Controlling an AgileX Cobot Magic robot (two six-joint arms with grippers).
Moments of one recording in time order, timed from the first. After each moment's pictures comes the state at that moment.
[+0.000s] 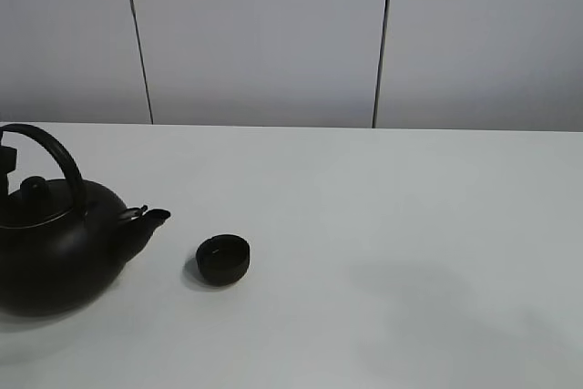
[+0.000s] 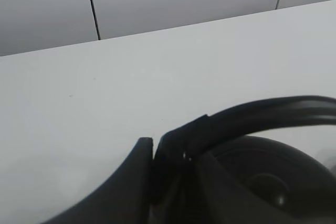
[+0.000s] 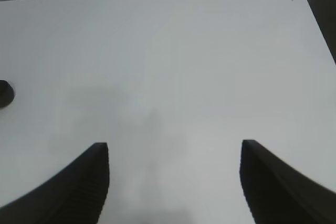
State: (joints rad) left arm 0.10 1.72 -0.33 0.54 -1.03 -0.10; right arm 0.02 -0.02 -0.47 -0.01 1.08 0.05
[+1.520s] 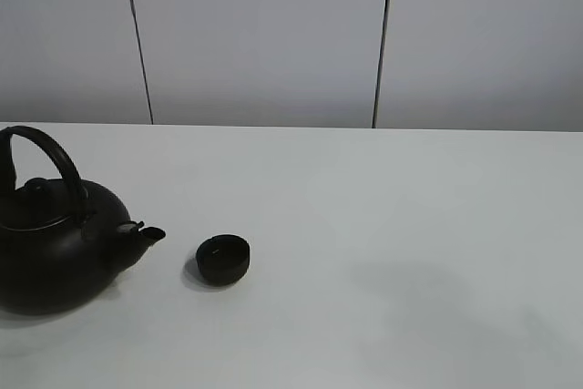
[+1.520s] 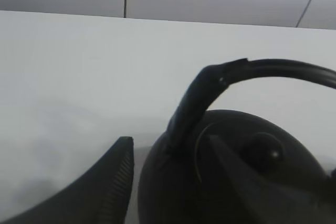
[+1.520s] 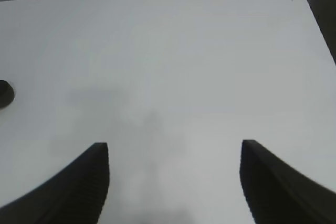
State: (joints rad) left arm 0.13 1.72 -0.18 0.43 -1.15 -0.18; right arm 0.02 -0.02 -0.47 -0.01 1.08 0.05
